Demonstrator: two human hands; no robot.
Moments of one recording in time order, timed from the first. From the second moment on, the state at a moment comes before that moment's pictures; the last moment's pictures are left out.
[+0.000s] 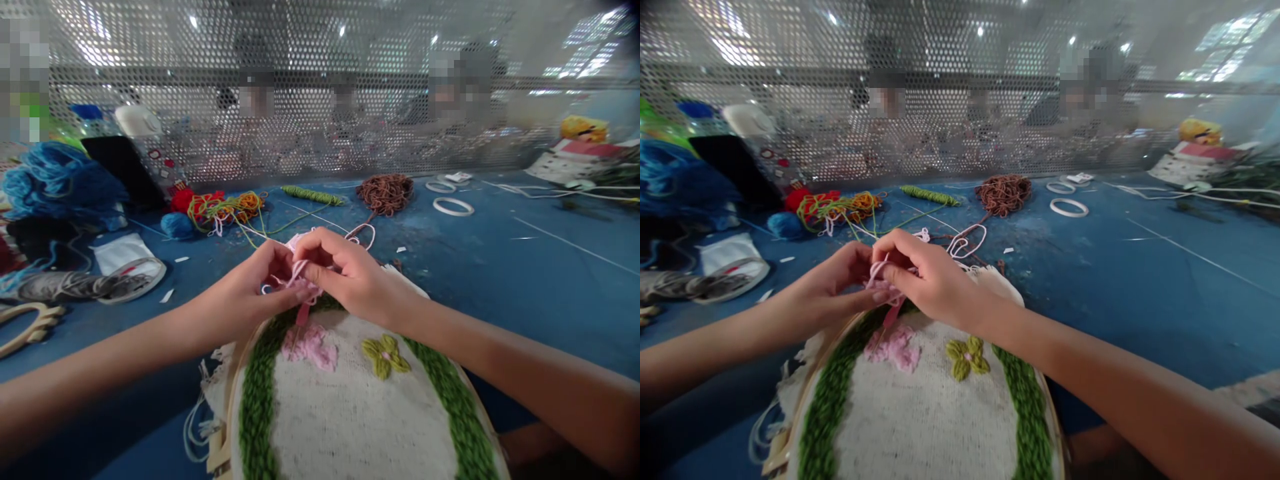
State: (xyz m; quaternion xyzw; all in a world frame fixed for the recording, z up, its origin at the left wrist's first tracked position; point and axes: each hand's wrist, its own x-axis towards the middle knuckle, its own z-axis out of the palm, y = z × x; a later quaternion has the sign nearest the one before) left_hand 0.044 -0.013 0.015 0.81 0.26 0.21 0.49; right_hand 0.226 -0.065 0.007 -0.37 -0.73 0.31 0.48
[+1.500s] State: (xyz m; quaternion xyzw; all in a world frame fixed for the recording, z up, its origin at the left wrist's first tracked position) left_hand 0.033 0.024 0.033 0.67 0.30 0.39 0.56; right_hand 0.253 -0.035 0.010 -0.41 -0.47 0.44 0.64
